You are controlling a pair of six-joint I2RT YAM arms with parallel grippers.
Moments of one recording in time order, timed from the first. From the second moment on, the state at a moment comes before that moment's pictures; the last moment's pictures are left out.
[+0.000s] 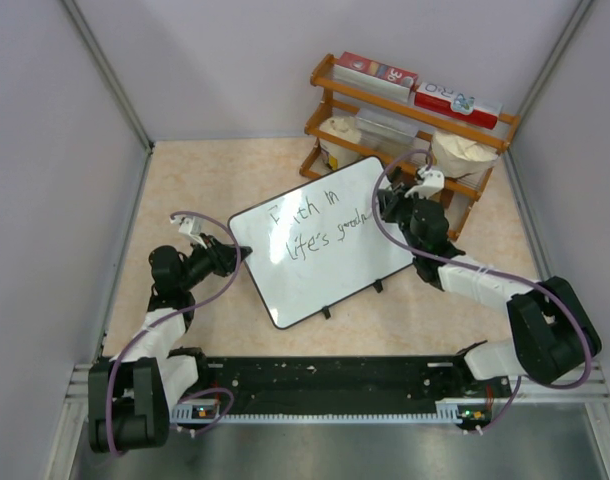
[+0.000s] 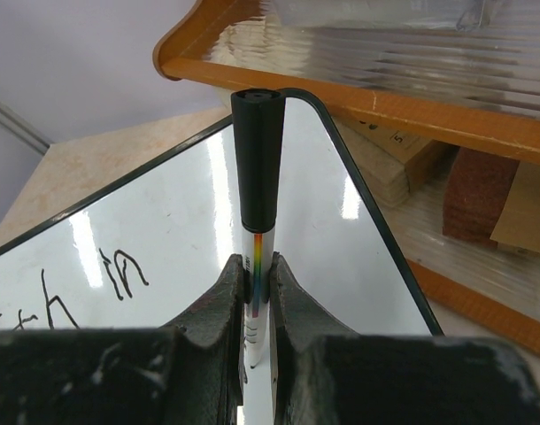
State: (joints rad) left arm 0.10 1.00 0.25 0.58 0.80 -0.46; right arm 0.47 1.37 0.65 0.66 0.22 0.42
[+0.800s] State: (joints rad) left arm 0.10 1.00 0.25 0.57 0.80 -0.46; right arm 0.47 1.26 0.62 0.62 0.22 0.42
